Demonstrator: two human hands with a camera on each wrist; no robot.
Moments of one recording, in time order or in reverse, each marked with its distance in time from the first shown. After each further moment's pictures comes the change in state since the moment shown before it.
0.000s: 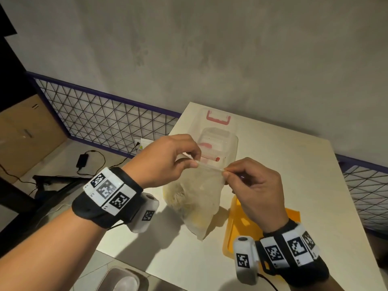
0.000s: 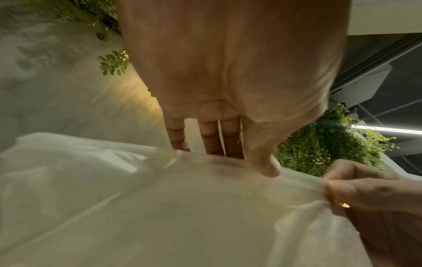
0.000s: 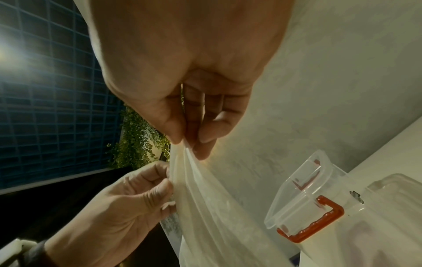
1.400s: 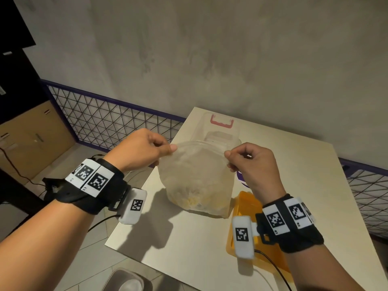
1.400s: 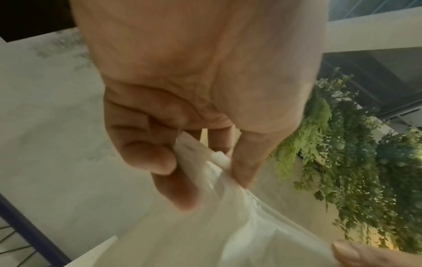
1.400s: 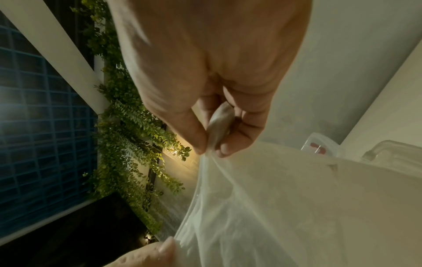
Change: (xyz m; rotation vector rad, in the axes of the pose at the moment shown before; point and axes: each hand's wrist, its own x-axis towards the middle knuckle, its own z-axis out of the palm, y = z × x) left_hand -0.021 -0.005 -0.042 -0.142 0.026 -0.659; right_hand 0.037 -0.016 0.000 0.040 0.024 0.464
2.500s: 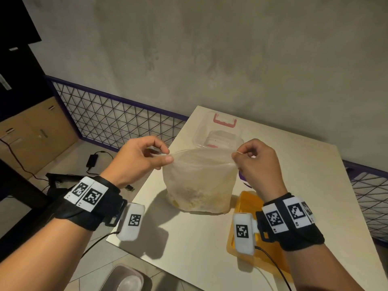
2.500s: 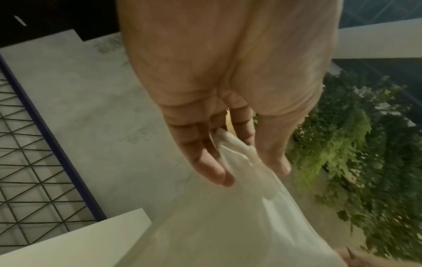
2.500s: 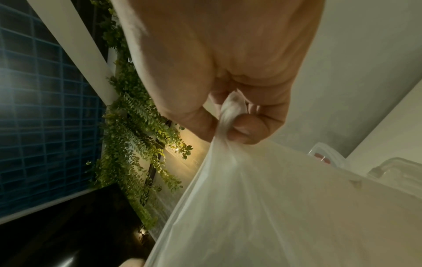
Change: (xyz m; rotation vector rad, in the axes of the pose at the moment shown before) left_hand -0.019 -0.030 0.015 -0.425 0.095 0.086; right_hand 0.007 0.004 0.000 -0.140 0.059 0.009
